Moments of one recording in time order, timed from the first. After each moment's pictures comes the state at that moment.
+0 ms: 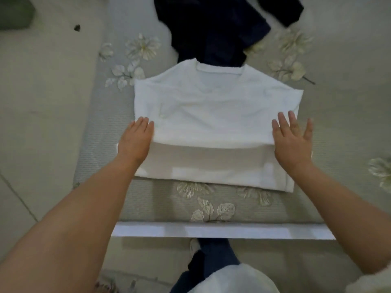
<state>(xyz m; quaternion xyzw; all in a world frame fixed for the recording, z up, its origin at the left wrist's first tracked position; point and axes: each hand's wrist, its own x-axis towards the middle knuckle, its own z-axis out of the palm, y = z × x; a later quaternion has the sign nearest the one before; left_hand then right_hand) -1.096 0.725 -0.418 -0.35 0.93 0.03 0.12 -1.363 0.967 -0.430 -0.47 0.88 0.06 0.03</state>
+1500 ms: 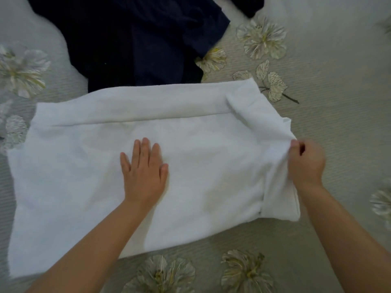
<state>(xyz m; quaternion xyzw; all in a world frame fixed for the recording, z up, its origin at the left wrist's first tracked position) -1.315 0.677 -0.569 -0.33 0.93 0.16 0.09 -1.523 0.898 -0.532 -0.04 0.97 -0.23 0.03</state>
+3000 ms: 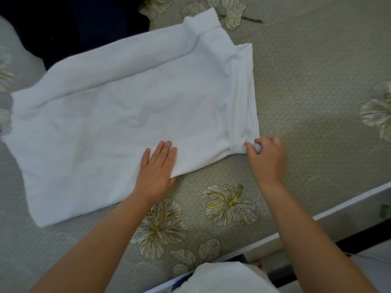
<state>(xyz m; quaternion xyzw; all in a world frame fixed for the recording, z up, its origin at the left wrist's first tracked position) -1.275 0.778 -0.549 -0.08 0.95 0.15 0.24 -1.408 0.984 -0.548 -0.01 0.96 -0.25 0.11</state>
